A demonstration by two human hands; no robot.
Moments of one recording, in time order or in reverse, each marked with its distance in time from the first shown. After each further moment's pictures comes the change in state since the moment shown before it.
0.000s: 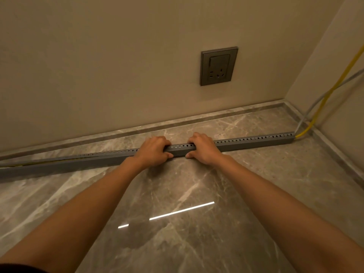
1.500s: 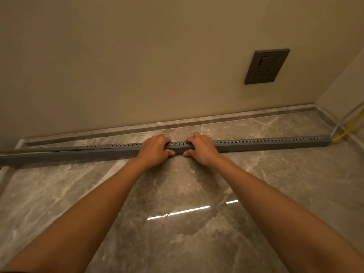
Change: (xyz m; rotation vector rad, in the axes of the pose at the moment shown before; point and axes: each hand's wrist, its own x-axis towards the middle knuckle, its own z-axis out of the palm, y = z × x) left_hand -0.063 -0.097 -0.011 -0.123 0.090 -0.145; right_hand 0.019 -0.114 0.048 -0.039 -0.029 0.007
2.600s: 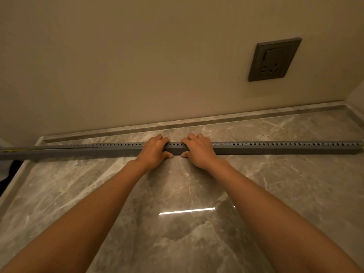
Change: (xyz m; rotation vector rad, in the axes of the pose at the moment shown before) left_hand 0.002 0.018 0.005 0.054 -0.037 -0.096; right_hand 0.010 0.018 0.004 -0.037 -0.008 -0.202
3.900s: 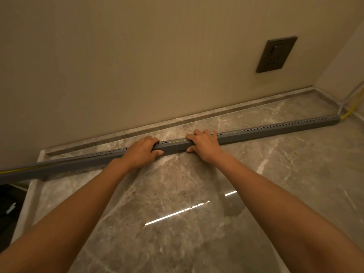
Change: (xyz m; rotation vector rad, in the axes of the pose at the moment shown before) left_hand -0.021 -0.133 -0.034 -0.028 -0.082 0.246; right_hand 0.009 -0.096 0.021 -0.082 0.009 0.297
